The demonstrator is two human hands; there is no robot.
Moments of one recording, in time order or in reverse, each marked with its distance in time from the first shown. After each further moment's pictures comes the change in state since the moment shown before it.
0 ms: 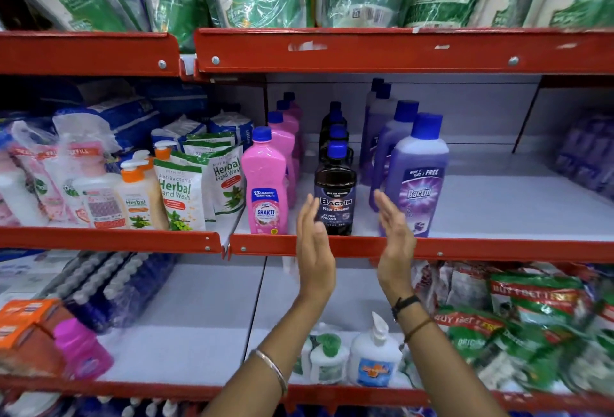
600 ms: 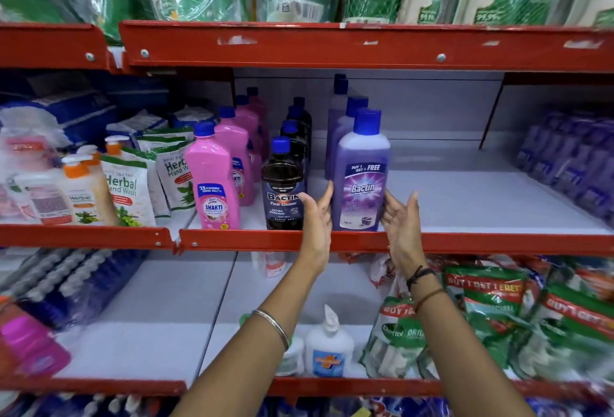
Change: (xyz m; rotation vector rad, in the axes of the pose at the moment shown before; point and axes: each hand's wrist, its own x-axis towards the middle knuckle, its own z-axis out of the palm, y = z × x) left_hand 0.016 0.018 0.092 -0.438 -0.311 -0.524; right_hand 0.066 0.006 -0.106 0.173 -0.077 0.416
